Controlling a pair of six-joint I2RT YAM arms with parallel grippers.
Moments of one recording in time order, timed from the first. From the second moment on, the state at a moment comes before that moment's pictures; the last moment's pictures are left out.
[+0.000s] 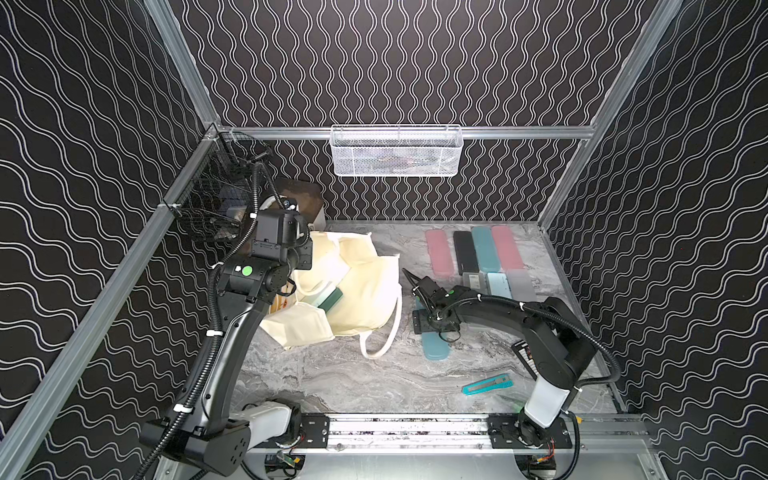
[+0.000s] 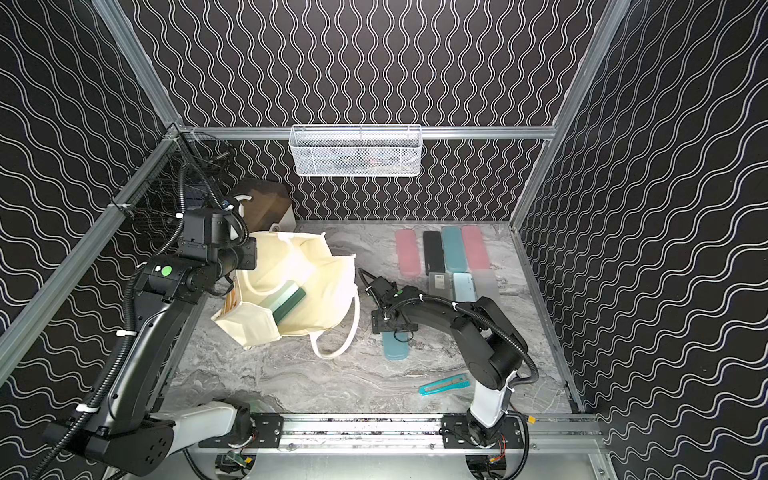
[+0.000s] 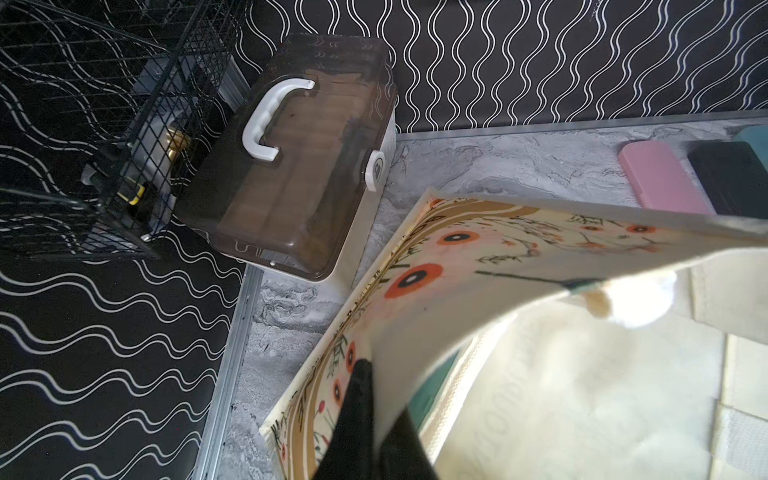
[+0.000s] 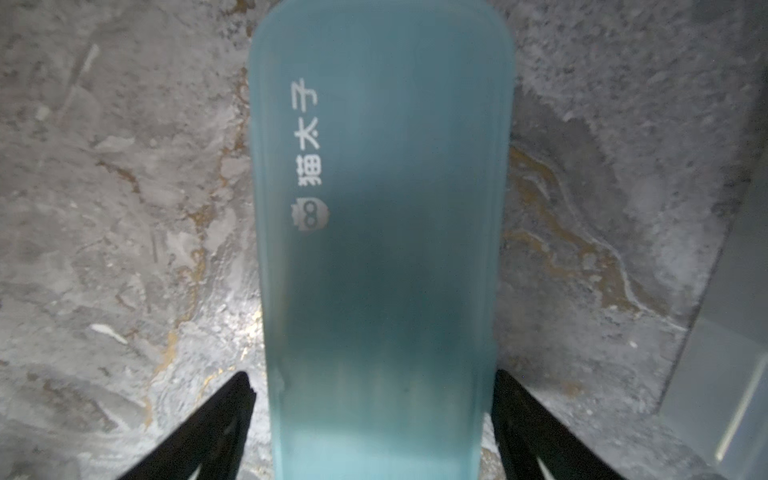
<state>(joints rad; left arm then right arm) -0.16 1.22 1.55 -0.98 -0.30 -0.08 0.75 1.80 1.12 -0.64 0.18 0.61</state>
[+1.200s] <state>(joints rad) -0.15 1.18 1.50 -0.95 -0.20 -0.08 0.50 1.89 1.27 -0.72 0.18 0.52</state>
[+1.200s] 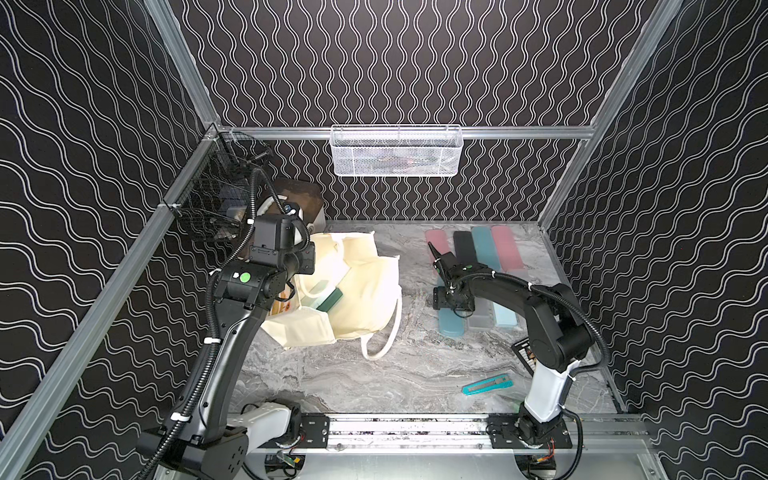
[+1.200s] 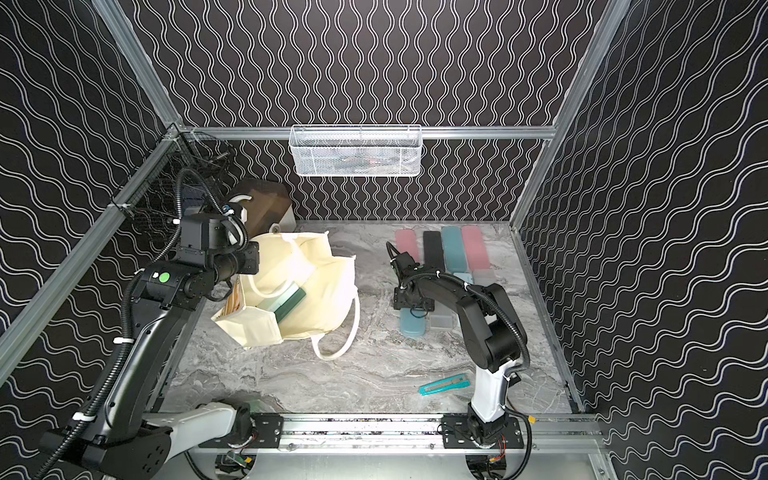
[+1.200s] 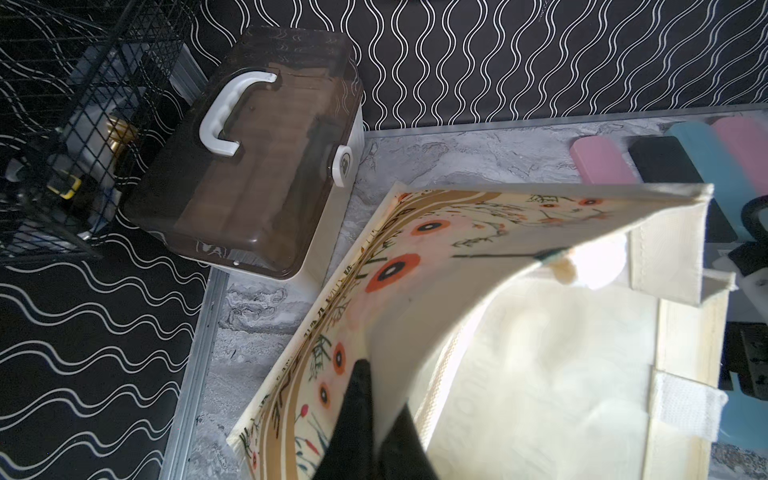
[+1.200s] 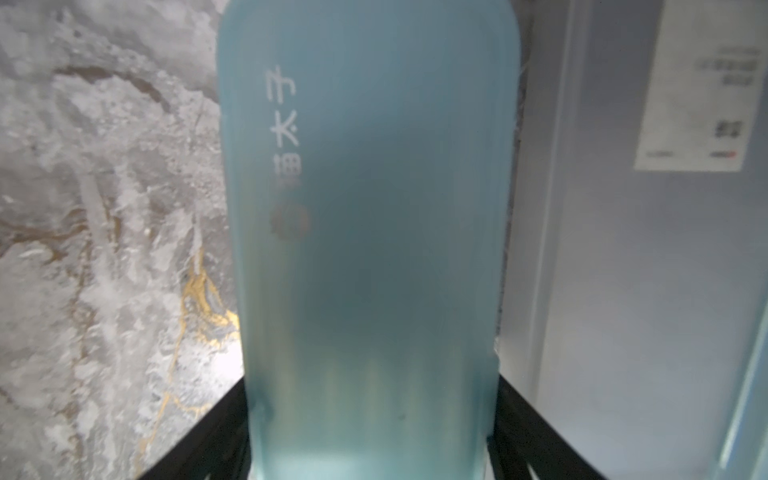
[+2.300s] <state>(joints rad) -0.15 1.18 1.45 -0.86 0.01 -0.09 0.49 1.37 1.24 -0.68 0.09 0.50</state>
